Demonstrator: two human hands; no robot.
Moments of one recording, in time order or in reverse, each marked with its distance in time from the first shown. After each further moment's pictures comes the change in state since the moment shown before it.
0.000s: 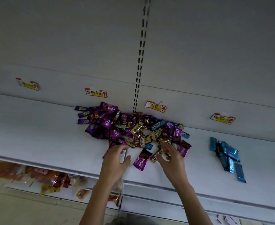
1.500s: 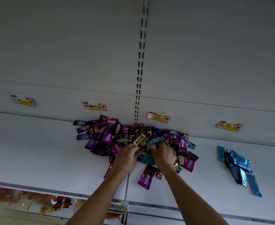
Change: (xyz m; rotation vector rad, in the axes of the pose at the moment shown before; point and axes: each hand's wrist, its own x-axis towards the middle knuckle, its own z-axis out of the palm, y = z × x) left_hand 0.094 -0.021 0.036 0.321 -0.160 0.164; right_hand 0.099 0.013 0.066 -0.503 -0.083 0.426
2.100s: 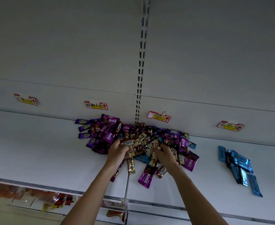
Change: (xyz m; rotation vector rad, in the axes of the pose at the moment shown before) left_hand -0.010 0.004 -0.040 -0.996 0.036 -0.547; right_hand -0.010 0.011 -0.018 0.609 -0.363 -0.045
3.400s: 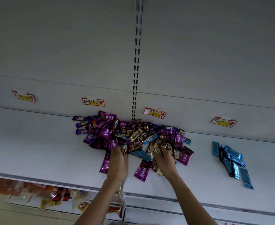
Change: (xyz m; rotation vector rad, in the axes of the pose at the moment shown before) left_hand -0.030 -0.043 0.021 0.785 0.235 0.216; right_hand -0.036 0.027 0.000 0.046 0.096 -0.077
